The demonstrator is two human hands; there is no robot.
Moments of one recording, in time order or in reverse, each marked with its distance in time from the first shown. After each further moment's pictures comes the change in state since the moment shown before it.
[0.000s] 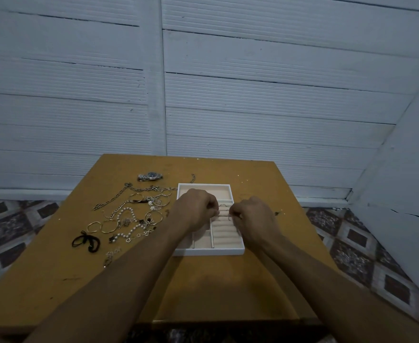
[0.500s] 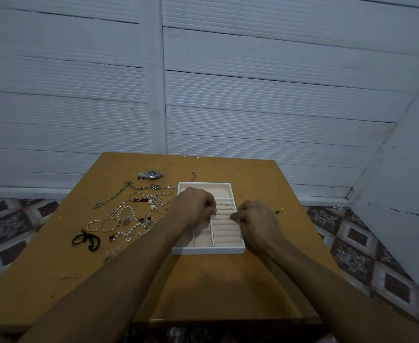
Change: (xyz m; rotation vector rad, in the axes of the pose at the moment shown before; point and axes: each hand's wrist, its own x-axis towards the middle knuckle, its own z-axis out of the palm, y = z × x) left_hand 0.000 -0.005 -0.001 0.023 0.008 0.003; right_hand -0.009 0.009 0.010 -0.027 -0.055 -0.016
